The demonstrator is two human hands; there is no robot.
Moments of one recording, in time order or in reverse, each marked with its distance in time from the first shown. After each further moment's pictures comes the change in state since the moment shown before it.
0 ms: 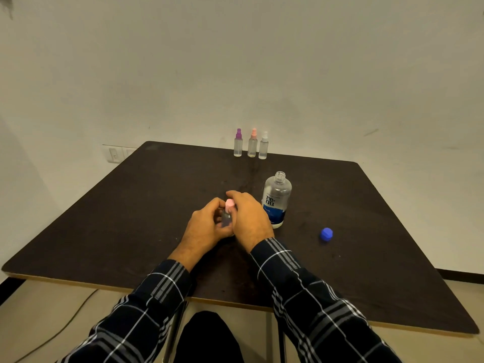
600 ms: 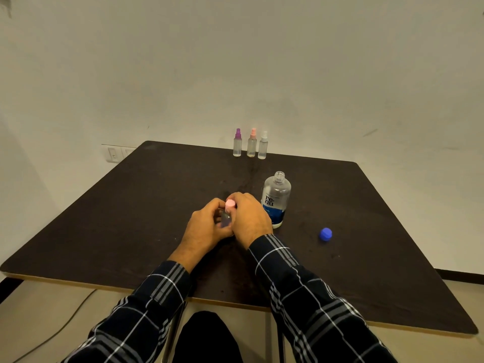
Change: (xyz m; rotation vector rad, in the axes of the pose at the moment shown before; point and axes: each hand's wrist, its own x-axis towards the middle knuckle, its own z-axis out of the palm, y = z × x) left_hand 0.001 0.005 0.002 0.028 -0.003 -0.042; right_hand 0.002 -0.003 -0.003 -0.018 -0.018 0.088
